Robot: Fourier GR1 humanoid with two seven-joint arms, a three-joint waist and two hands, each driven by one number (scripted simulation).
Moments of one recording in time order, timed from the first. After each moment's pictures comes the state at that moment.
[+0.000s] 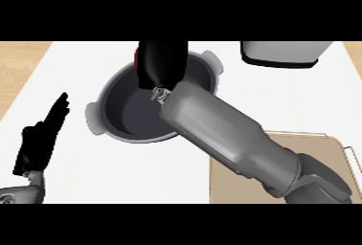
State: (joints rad) left arm -0.07 0.30 0.06 -1.51 -0.10 0.03 0.14; right arm -1.26 -0.01 0.66 -0.91 0.87 -0.33 1.04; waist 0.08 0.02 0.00
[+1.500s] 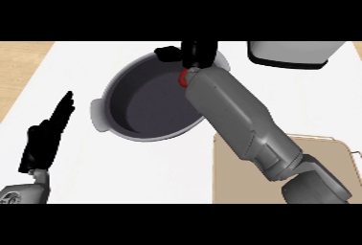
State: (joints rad) left arm -0.08 0.28 0.05 -1.50 -0.12 0.02 0.13; right arm -1.25 0.00 0.42 -0.57 0.42 -0.92 0.44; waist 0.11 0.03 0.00
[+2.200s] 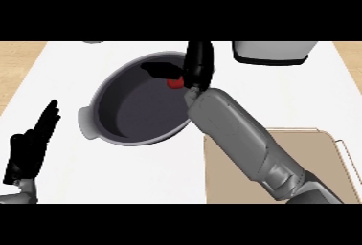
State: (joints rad) left arm -0.02 0.30 0.12 -1.49 -0.10 0.02 0.11; right arm -1.07 0.00 0.45 -0.82 0.06 -0.96 0.19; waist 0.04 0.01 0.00
